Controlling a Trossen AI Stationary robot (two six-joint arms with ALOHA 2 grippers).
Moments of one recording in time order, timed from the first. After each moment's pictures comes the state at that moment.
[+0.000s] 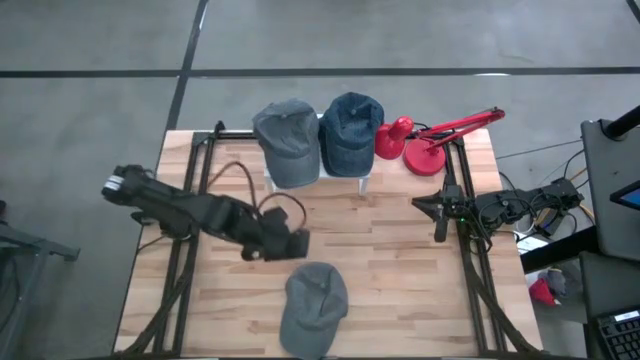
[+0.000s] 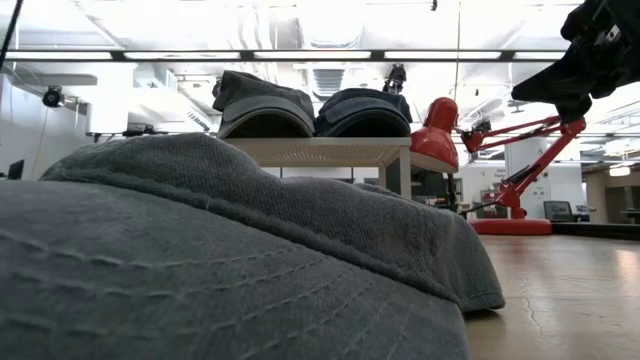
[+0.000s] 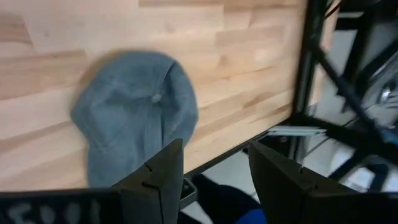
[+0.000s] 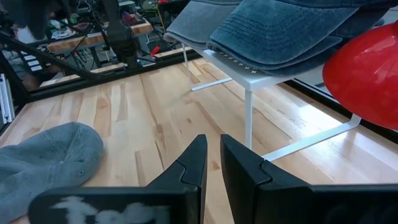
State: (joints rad) left arm -0.33 1.45 1.46 -0.84 -0.10 -1.80; right arm 0.30 0.15 0.25 -0.37 0.58 0.33
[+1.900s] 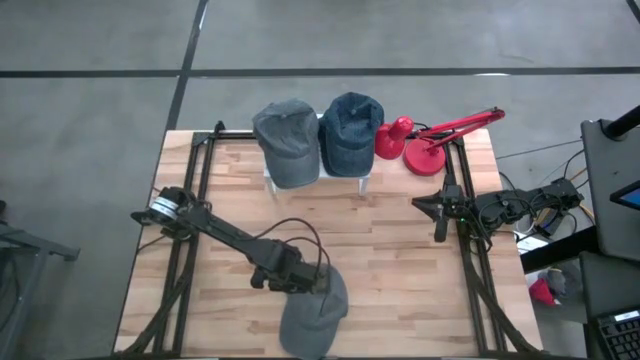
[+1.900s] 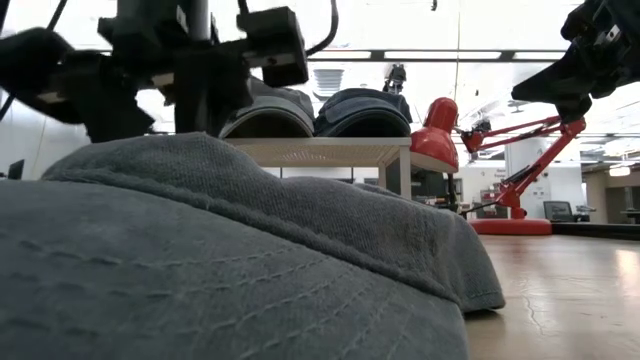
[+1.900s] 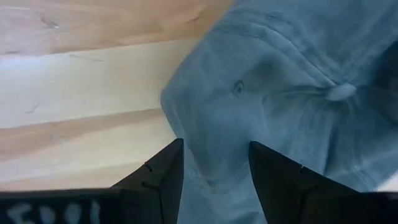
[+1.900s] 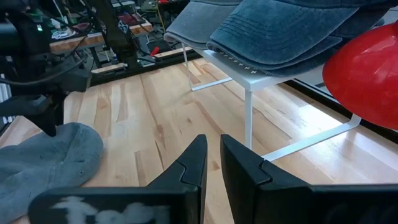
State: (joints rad) left arm -0.40 1.87 1.40 -0.82 0.14 -1.89; right arm 0.30 0.15 0.25 -0.37 0.58 0.33
